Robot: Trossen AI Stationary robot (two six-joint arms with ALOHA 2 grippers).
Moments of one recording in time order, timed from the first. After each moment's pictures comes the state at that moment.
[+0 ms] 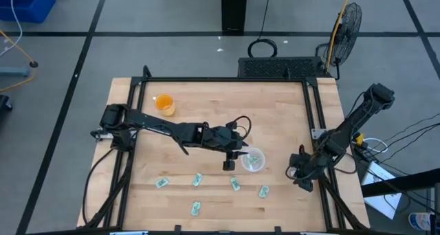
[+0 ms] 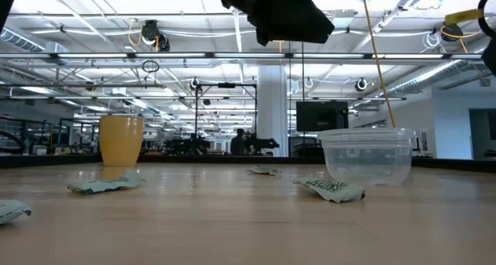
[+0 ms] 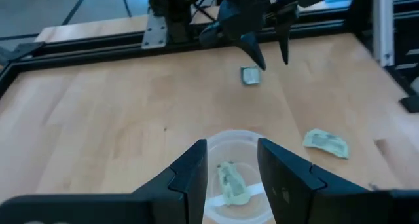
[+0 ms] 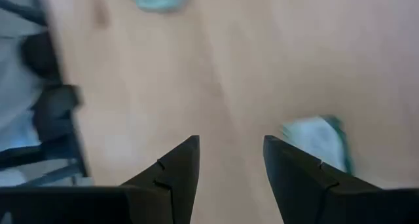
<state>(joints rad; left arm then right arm) -0.13 1.85 1.38 -0.04 -0.07 0.04 0.80 0.89 0.37 -0.51 -0.02 1.19</state>
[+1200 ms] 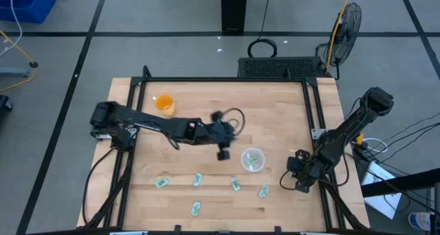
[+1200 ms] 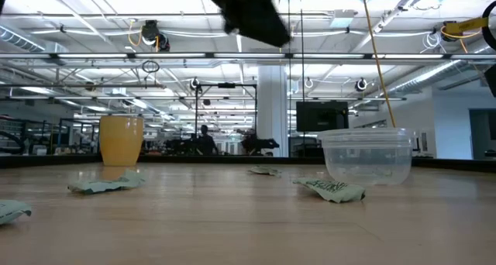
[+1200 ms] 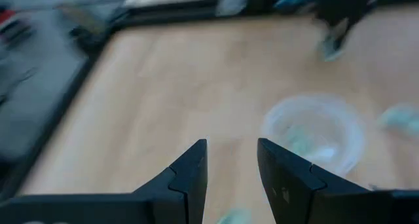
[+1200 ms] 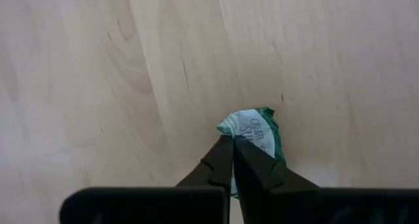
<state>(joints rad) -0.13 1.72 1.38 -0.32 -0.35 -0.03 0.81 1.13 0.37 -0.52 0.08 1.09</state>
